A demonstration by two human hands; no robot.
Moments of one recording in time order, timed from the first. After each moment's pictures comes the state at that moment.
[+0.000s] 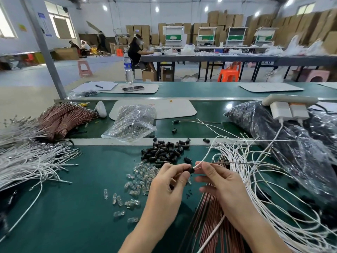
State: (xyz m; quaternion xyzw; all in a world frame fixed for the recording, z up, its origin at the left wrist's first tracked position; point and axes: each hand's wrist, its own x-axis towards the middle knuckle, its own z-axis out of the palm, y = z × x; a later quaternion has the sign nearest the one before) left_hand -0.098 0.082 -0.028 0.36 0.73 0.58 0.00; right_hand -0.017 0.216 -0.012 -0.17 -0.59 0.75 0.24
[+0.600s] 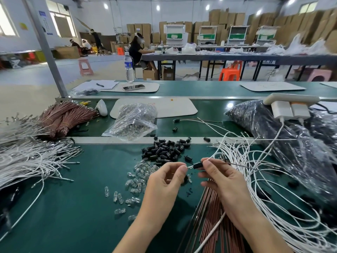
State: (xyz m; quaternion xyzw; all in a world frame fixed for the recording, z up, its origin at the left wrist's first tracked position) left_hand -0.099 0.077 -0.024 0.29 0.68 0.67 0.10; right_hand -0.016 0.219 -0.014 -0.18 -0.56 0.76 0.27
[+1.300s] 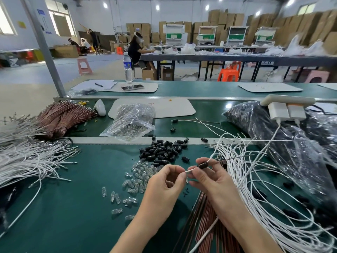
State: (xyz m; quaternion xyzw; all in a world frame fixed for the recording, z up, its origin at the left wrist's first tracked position) left_hand -0.099 0.079 -0.029 0.31 0.71 0.63 0.10; right_hand -0.018 0.212 -0.019 -0.13 -0.55 0.79 0.24
